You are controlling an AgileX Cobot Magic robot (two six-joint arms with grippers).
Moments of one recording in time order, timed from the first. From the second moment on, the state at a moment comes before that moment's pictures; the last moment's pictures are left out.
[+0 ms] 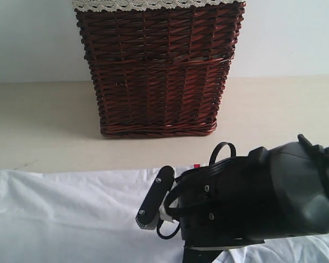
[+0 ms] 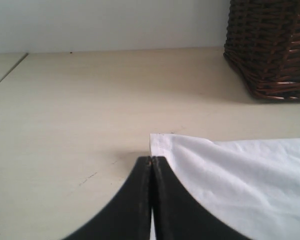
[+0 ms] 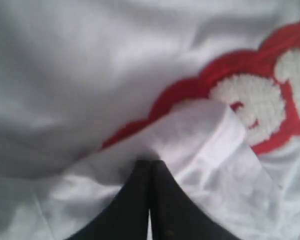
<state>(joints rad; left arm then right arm) -0.01 0.01 0.00 0.02 0.37 0.01 1.06 1.82 -0.85 -0.70 0.75 0.60</state>
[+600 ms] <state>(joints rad) -0.01 0.01 0.00 0.02 0.37 0.01 1.06 1.64 -0.85 -0.74 0.83 0.66</state>
